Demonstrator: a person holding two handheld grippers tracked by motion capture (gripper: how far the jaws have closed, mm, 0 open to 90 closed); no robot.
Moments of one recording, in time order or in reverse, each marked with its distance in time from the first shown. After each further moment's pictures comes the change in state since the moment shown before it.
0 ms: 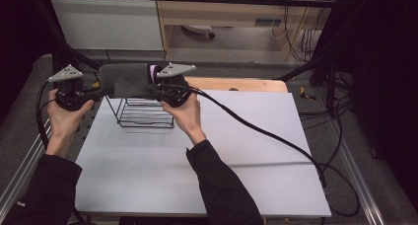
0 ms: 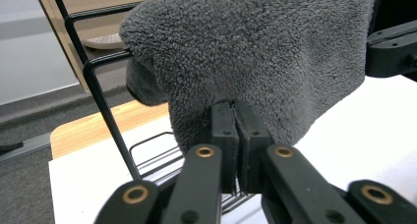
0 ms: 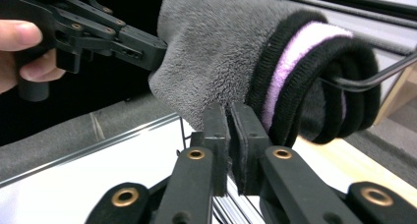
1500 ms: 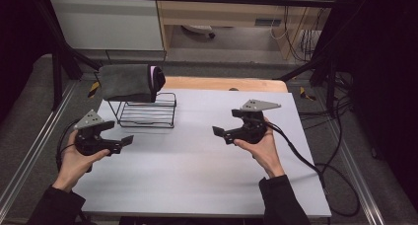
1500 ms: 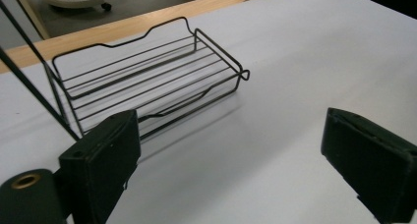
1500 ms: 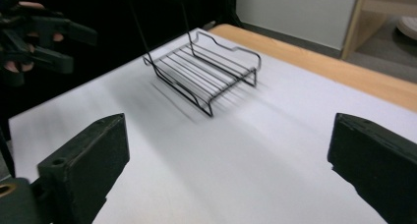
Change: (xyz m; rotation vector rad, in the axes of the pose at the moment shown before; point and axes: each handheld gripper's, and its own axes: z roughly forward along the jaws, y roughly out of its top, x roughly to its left) left arm -0.059 -0.097 0.010 0.124 -0.057 0.022; right arm -0.051 -0.121 -0.163 0.067 -0.084 0.181
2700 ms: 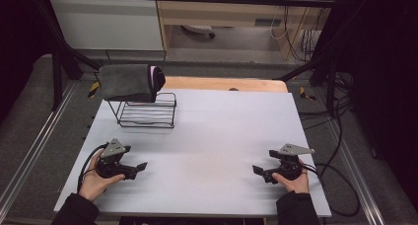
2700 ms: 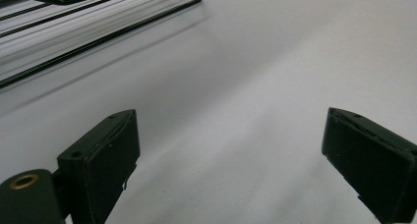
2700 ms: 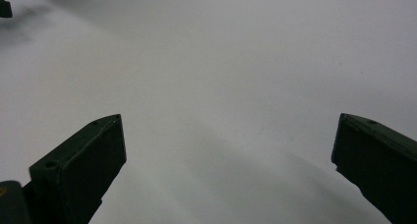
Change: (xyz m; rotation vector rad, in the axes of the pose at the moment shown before) left arm -0.022 -0.077 0.047 0.100 -0.056 0.071; right arm -0.058 -0.159 -0.063 0.123 -0.096 0.113
